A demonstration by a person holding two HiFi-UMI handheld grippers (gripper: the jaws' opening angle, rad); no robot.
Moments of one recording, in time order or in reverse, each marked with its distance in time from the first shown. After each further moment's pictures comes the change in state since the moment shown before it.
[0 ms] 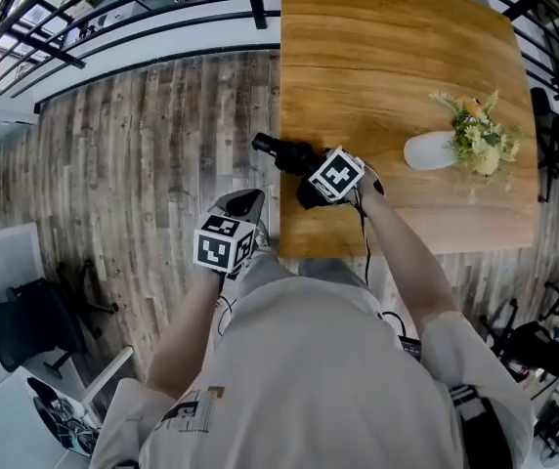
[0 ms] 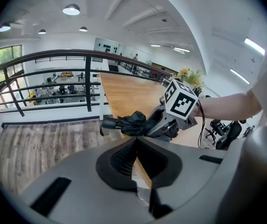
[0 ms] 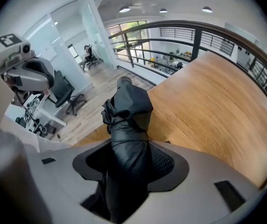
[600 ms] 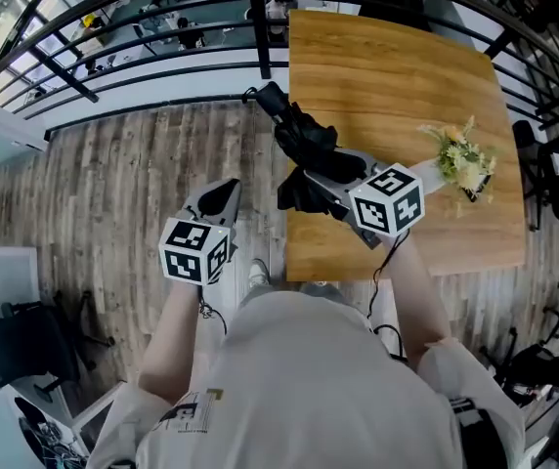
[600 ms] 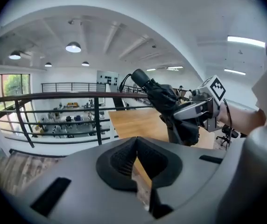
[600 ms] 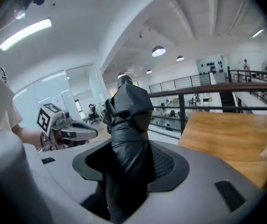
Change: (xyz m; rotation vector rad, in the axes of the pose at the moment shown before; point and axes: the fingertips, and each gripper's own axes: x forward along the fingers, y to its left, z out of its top) left arm -0.132 0.030 0.115 0.142 -0.331 0.108; right arm -0.238 0.068 0.139 0.130 -0.734 0.021
